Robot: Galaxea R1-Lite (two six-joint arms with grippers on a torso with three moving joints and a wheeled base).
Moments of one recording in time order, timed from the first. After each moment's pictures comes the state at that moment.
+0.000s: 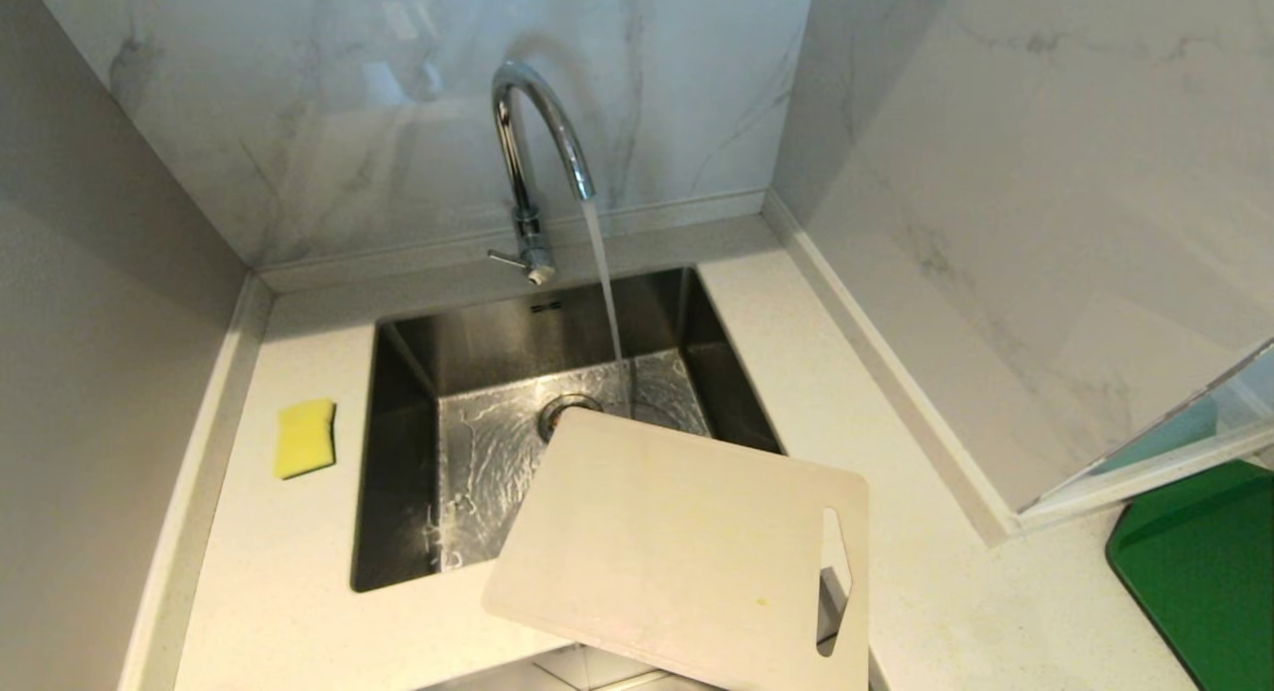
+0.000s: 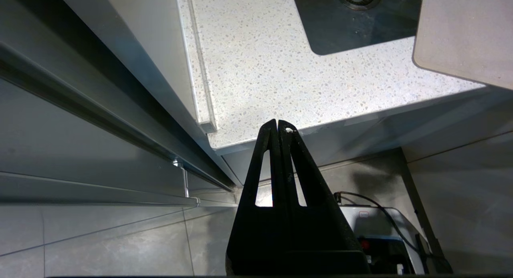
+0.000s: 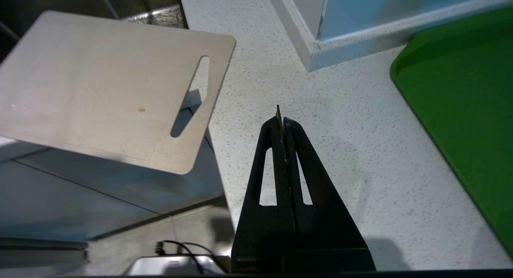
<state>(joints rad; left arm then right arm) 0.01 0.00 -0.14 0.34 0.01 -0.01 0.00 0.00 0.00 0.00 -0.01 0.04</state>
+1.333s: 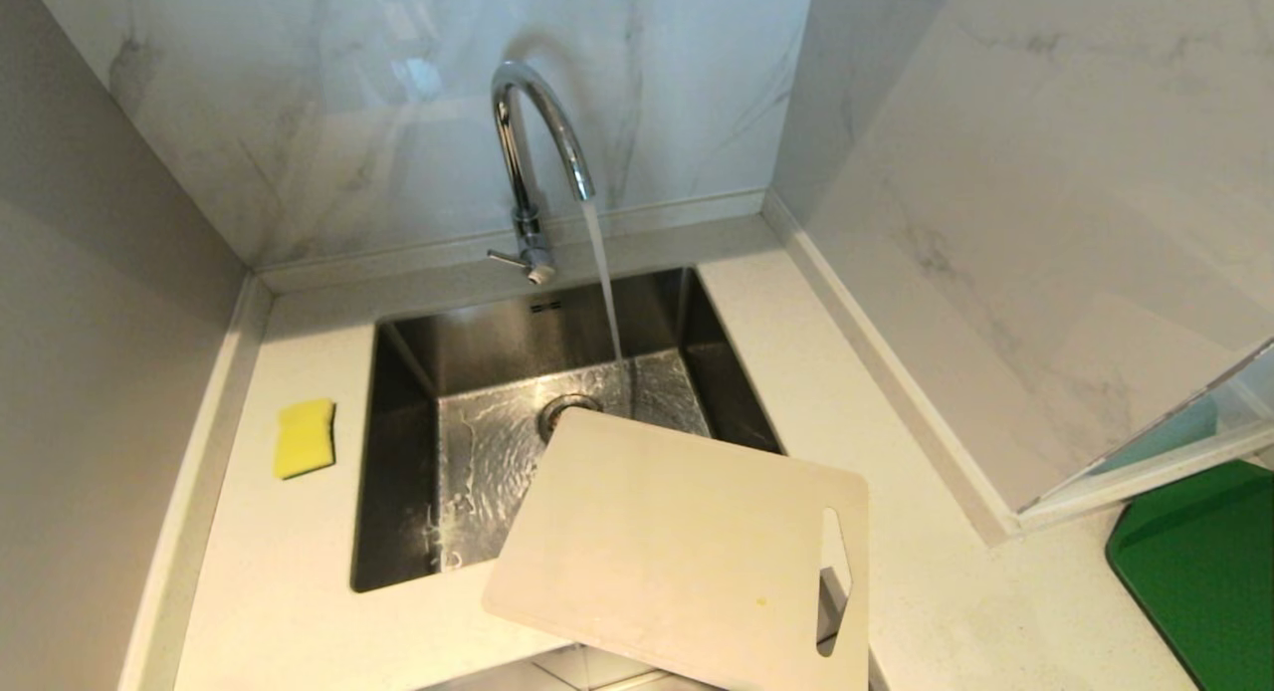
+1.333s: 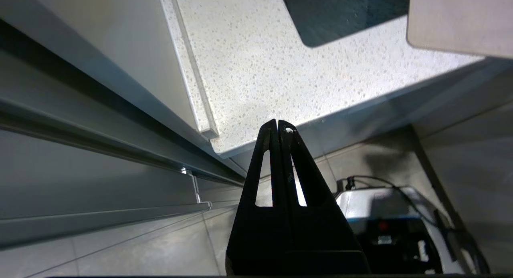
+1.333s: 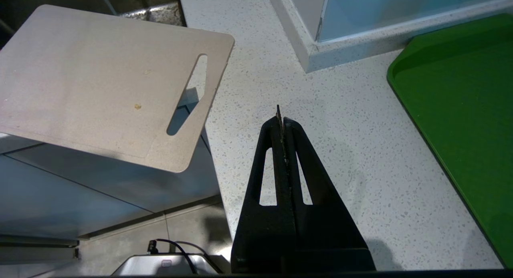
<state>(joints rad) 0.01 0.08 -0.18 0.34 -0.04 0.11 0.00 0.00 0.00 0.00 -0.01 0.01</state>
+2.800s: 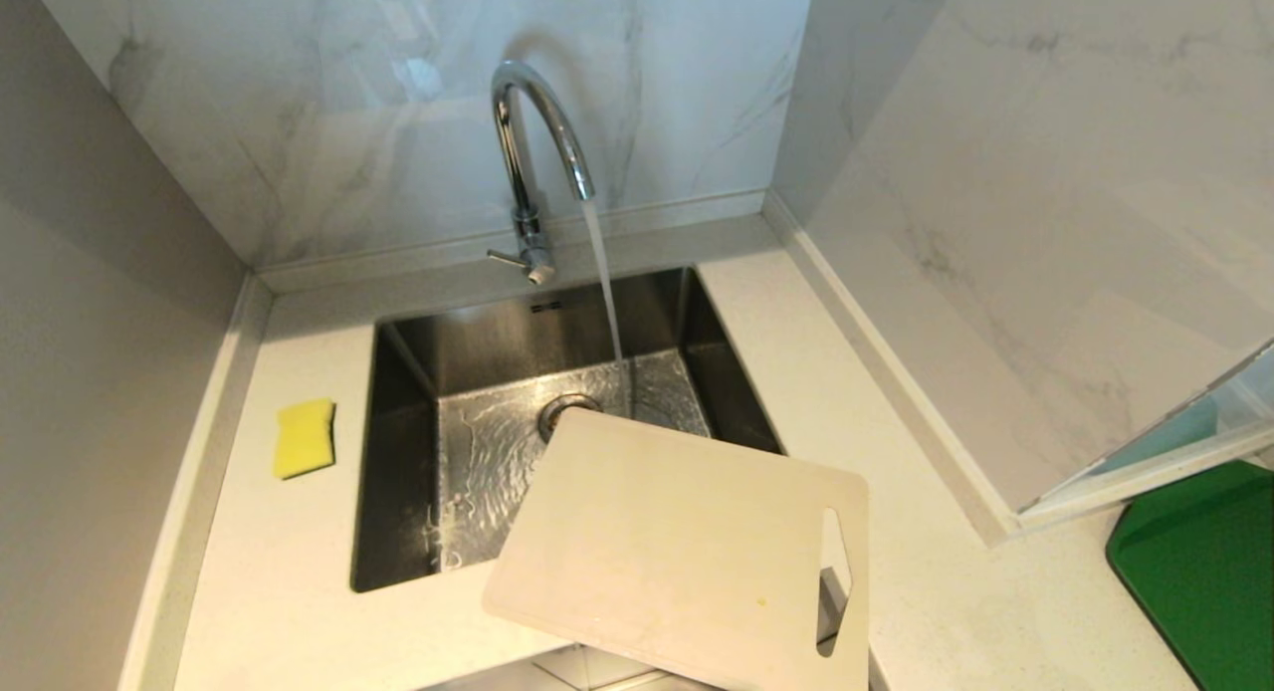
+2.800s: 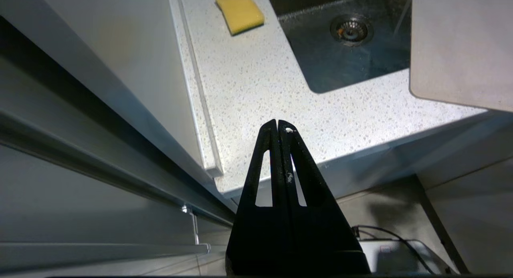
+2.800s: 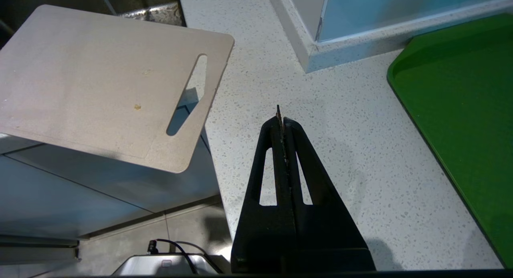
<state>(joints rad) 0.01 0.00 -0.05 0.10 -0.01 0.07 0.00 0.00 0.00 0.00 -0.01 0.01</state>
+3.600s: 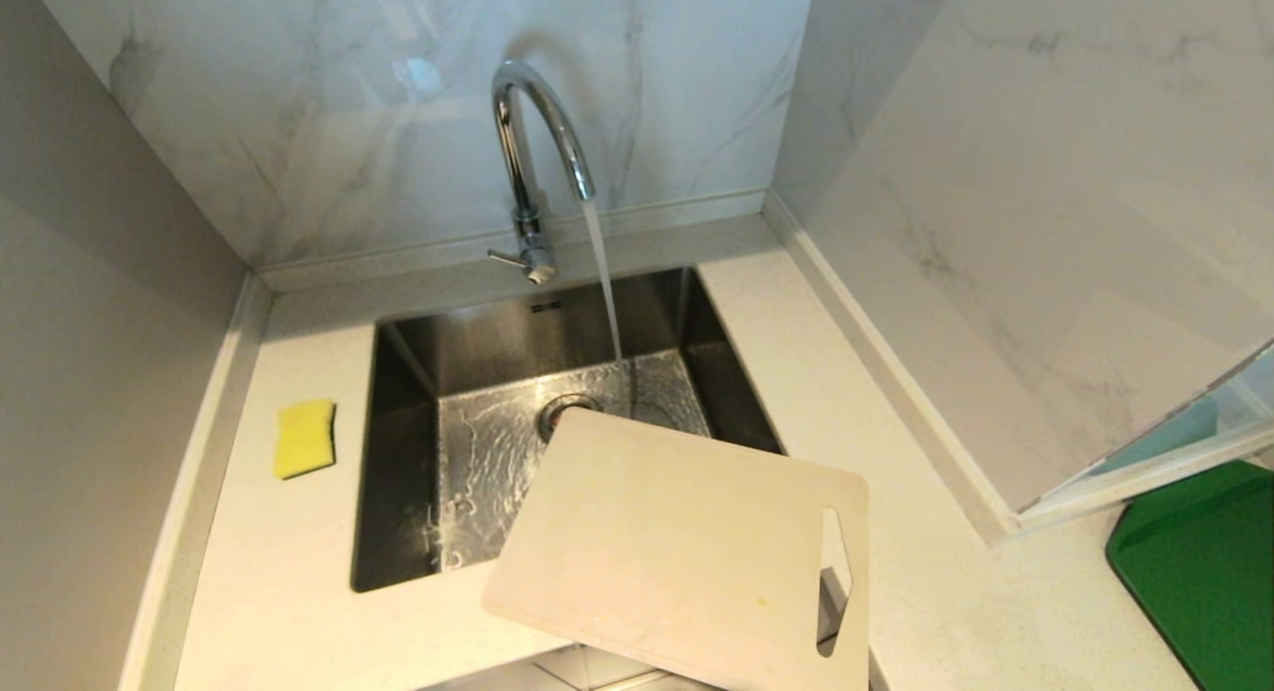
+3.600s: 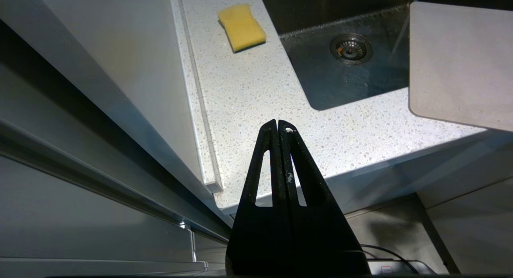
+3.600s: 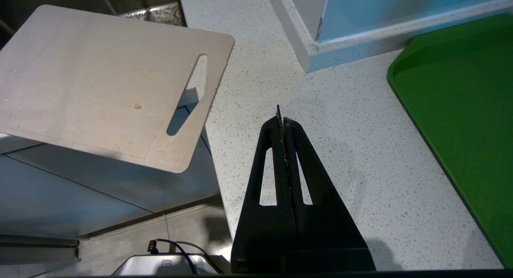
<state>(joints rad) 0.01 0.00 0.00 0.00 -0.01 0.05 0.00 0.00 0.00 0.00 -0.01 0.02</state>
